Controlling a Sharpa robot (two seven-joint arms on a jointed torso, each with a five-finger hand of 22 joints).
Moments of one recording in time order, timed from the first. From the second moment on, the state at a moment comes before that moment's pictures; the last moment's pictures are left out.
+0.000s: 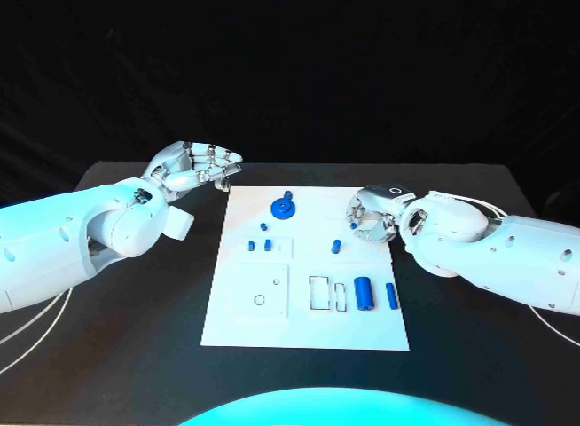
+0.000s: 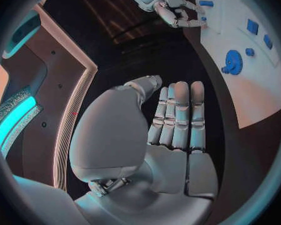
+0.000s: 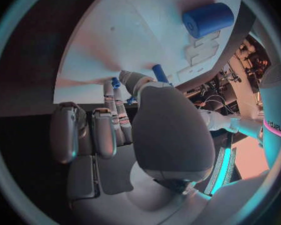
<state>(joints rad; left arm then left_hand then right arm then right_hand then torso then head) 1.19 -0.93 -0.02 1.44 -0.24 -0.15 0.37 1.42 -0.25 0.52 0.13 0.28 0.93 0.17 0.28 0.31 0.99 0.11 0.47 0.25 1.05 0.04 1.12 0.50 0.17 0.82 0.15 0.94 0.85 1.20 -0.76 -0.14 1.44 -1.63 -0.25 -0.21 1.42 -0.29 0.51 0.16 0.20 0.99 0.14 0.25 0.32 1.13 0.08 0.10 0.19 1.47 0.00 1.42 1.31 0.04 1.47 0.09 1.32 1.31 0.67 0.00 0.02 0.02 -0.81</state>
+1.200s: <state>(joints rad) 1.19 -0.93 -0.02 1.44 -0.22 -0.16 0.38 1.43 -0.24 0.53 0.11 0.28 0.90 0.18 0.27 0.31 0.98 0.11 0.47 0.24 1.05 0.04 1.12 0.50 0.17 0.83 0.15 0.93 0.85 1.18 -0.72 -0.13 1.43 -1.70 -0.27 -0.28 1.41 -0.23 0.66 0.05 0.20 1.09 0.11 0.29 0.36 1.27 0.08 0.10 0.17 1.47 -0.03 1.42 1.31 0.04 1.47 0.08 1.42 1.31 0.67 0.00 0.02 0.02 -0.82</state>
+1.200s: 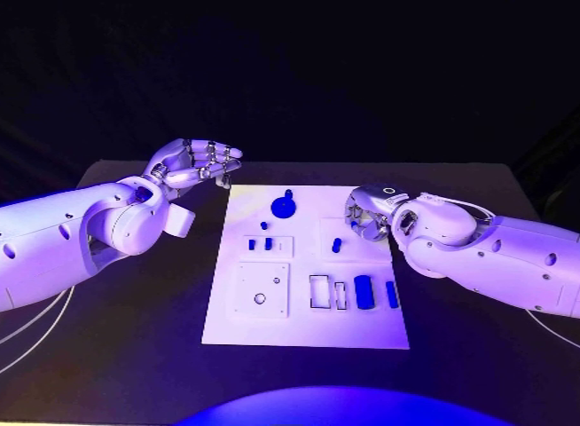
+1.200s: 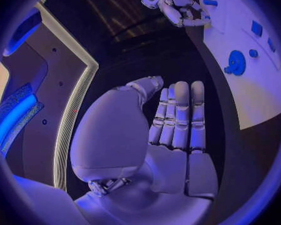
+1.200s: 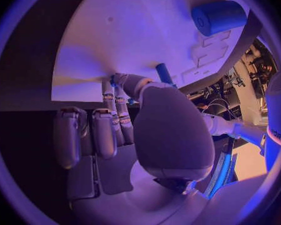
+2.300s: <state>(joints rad) 1.19 -0.93 -0.02 1.43 -0.22 -0.17 0.39 1.43 -0.23 0.53 0.11 0.28 0.90 0.18 0.27 0.31 0.98 0.11 0.47 0.24 1.05 0.04 1.12 0.50 0.17 0.83 0.15 0.93 0.85 1.18 -0.82 -0.12 1.60 -1.69 -0.45 -0.29 1.41 -0.22 0.67 0.04 0.20 1.10 0.11 0.30 0.37 1.27 0.09 0.09 0.17 1.46 -0.03 1.42 1.31 0.04 1.46 0.07 1.43 1.31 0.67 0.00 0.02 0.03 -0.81</state>
